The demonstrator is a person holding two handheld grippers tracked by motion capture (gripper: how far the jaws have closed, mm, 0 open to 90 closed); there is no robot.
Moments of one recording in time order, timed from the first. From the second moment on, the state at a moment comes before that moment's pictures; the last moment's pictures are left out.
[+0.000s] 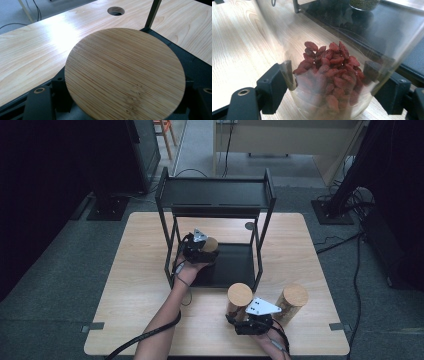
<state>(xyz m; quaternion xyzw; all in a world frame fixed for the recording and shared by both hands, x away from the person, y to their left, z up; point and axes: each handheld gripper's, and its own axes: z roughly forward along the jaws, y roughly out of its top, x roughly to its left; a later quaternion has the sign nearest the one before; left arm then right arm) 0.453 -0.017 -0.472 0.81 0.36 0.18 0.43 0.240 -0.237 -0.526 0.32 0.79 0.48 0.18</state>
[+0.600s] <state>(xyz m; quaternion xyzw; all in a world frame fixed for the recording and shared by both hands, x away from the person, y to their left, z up) 0.458 -0.027 -0.478 0.82 0.34 0.19 0.42 0.241 -0.237 -0.526 0.32 0.79 0.48 0.18</state>
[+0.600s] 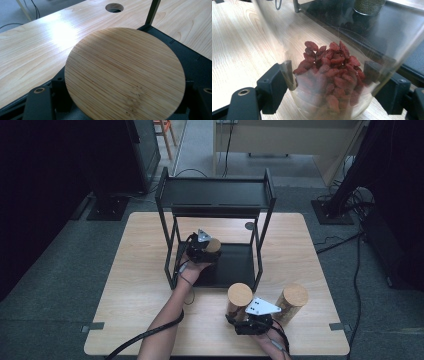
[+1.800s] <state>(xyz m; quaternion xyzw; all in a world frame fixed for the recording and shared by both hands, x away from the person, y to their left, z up) 0.446 -0.017 -0.483 0.82 0.37 0.18 0.41 0.241 -0.236 -0.526 0.32 0.80 0.48 0.18</state>
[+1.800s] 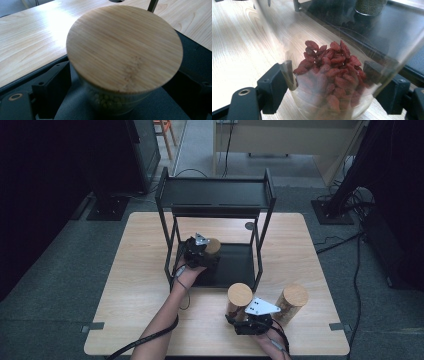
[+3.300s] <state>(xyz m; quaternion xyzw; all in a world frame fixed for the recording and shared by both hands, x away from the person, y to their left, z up) 0.420 -0.010 -0.479 0.81 0.37 0.18 0.42 0.241 -0.236 -0.526 0.32 0.80 0.48 0.18</state>
